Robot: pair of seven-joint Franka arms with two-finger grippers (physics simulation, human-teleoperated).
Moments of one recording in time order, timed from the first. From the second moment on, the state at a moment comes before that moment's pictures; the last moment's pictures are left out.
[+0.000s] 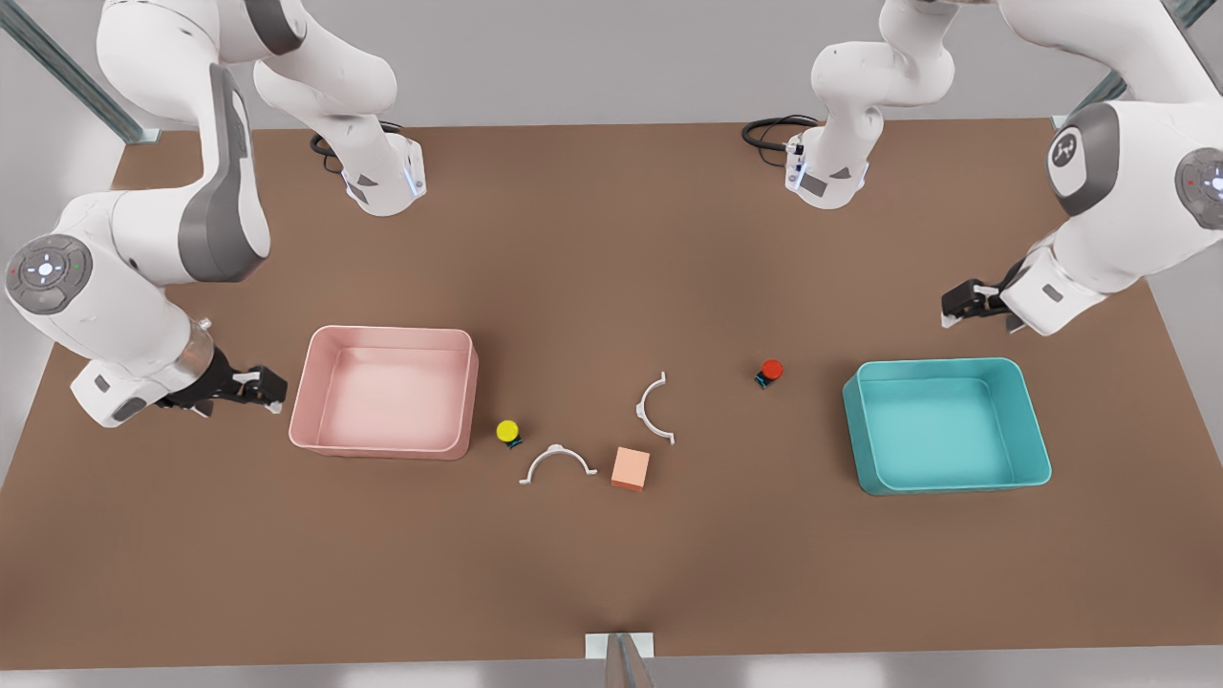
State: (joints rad) left arm -0.08 0.10 0.05 -1.51 -0.05 1.54 0.07; right arm -0.06 0.31 0.17 -1.33 -0.10 1.70 0.05
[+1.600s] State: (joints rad) left arm -0.26 0.09 0.06 -2.30 -0.09 2.59 0.56; right arm 0.22 0.89 0.33 -1.39 -0.25 2.10 -0.29
